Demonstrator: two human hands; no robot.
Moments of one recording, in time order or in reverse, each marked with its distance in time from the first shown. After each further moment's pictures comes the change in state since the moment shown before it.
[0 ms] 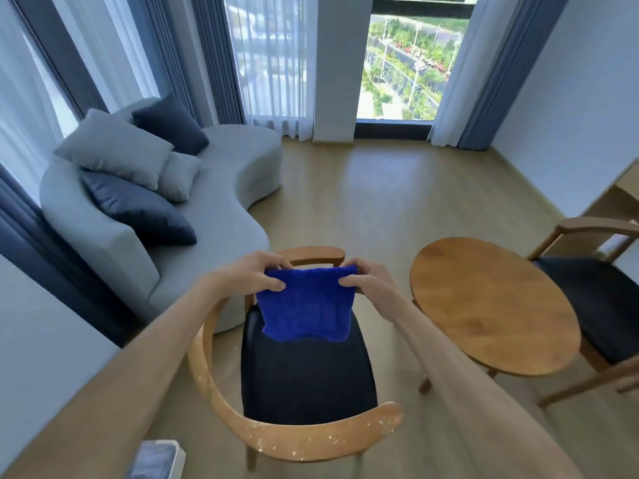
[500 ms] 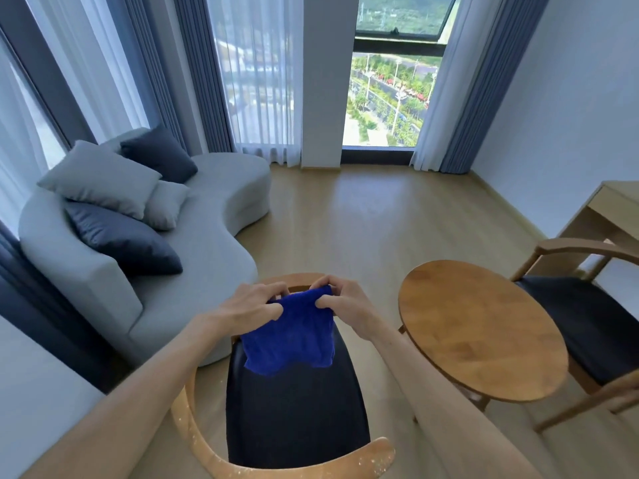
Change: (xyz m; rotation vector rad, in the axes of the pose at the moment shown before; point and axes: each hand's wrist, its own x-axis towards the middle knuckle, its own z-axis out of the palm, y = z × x) left_hand 0.015 0.019 0.015 0.187 0.080 0.020; right_hand 0.014 -0.023 0.010 -0.031 -0.029 -0.067
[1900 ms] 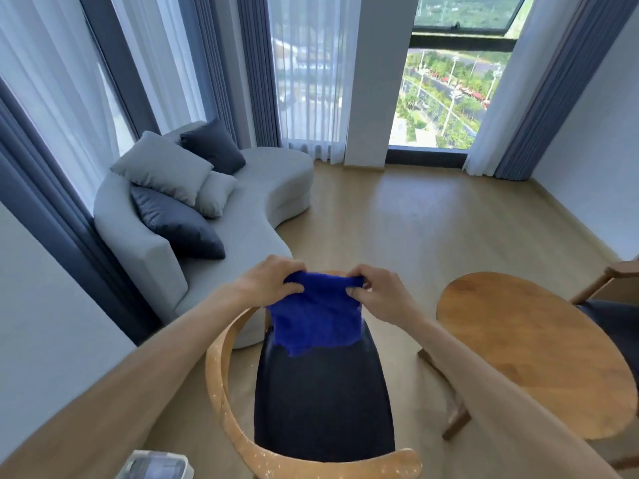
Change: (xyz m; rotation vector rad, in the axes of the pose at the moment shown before) left_hand 0.000 -0.024 -0.030 0.279 0.207 0.175; right_hand 0.017 -0.015 -0.008 -0.548 0.017 -0.299
